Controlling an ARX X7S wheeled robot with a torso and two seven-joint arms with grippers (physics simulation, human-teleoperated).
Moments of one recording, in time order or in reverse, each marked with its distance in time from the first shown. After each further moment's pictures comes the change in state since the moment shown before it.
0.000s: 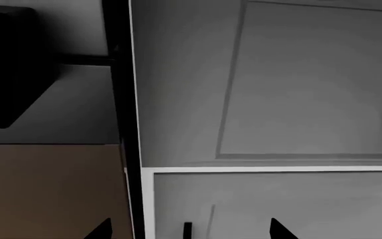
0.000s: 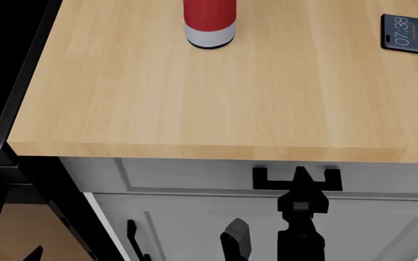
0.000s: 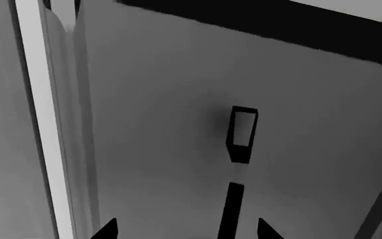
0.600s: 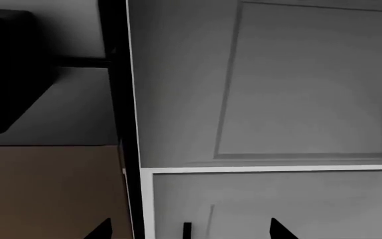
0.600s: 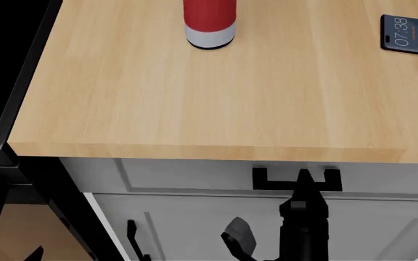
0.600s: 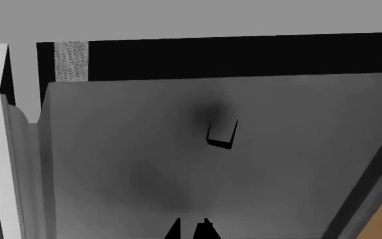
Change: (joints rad) left arm 0.000 -0.006 0.011 0.003 0.002 0.001 -0.009; right arm 0.041 -0.055 0.030 0.164 -0.075 -0.016 0.136
